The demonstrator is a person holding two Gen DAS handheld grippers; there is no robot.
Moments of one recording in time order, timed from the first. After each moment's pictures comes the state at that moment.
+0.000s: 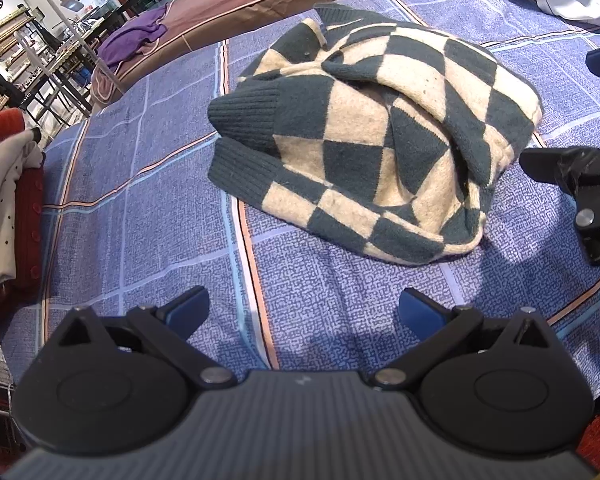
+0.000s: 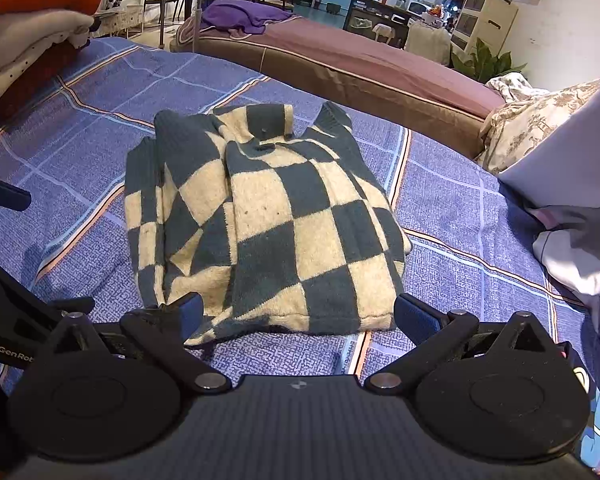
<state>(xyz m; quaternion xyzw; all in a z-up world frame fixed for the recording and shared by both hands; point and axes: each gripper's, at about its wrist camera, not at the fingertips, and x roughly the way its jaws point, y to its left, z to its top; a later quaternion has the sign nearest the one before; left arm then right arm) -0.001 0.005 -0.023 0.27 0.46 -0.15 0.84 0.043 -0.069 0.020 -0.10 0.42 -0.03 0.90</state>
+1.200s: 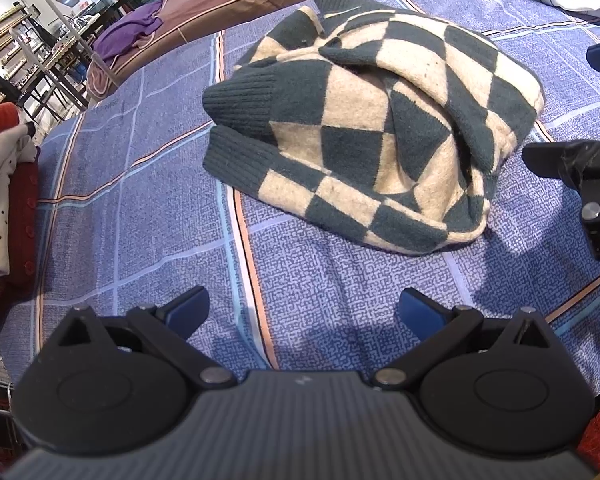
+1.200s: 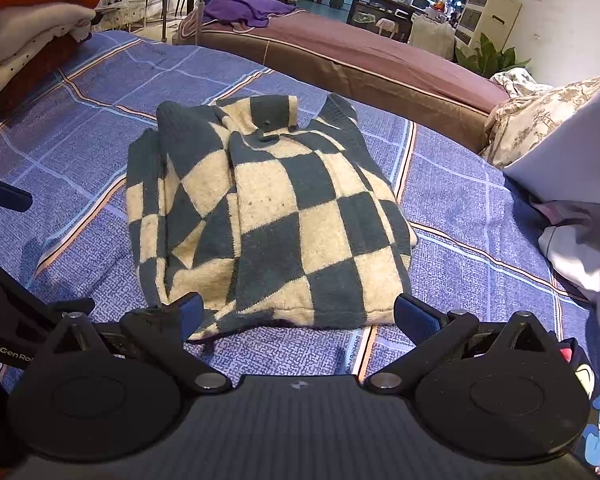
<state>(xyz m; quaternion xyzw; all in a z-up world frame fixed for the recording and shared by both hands) 0.002 0.006 -0.034 0.27 0.46 -0.15 0.83 0.046 -0.068 0.014 -0.10 0.43 -0.03 0.90</state>
